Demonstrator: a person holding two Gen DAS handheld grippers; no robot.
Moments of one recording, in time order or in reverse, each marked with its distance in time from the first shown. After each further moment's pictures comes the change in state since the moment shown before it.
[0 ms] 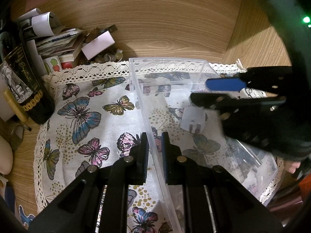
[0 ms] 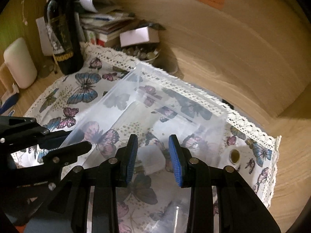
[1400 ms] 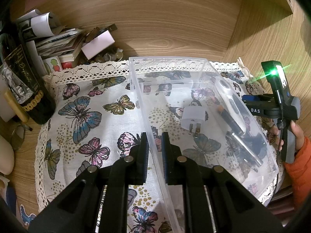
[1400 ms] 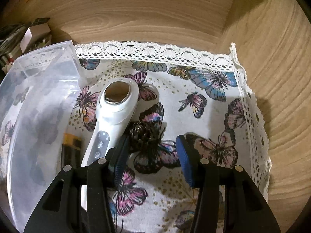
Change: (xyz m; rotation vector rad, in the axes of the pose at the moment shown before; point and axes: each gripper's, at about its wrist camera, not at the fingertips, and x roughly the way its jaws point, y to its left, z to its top) left arm 0.001 0.001 0.000 0.005 0.006 0.008; right arm 0.043 -0.150 -0.092 0.390 0.116 -0.154
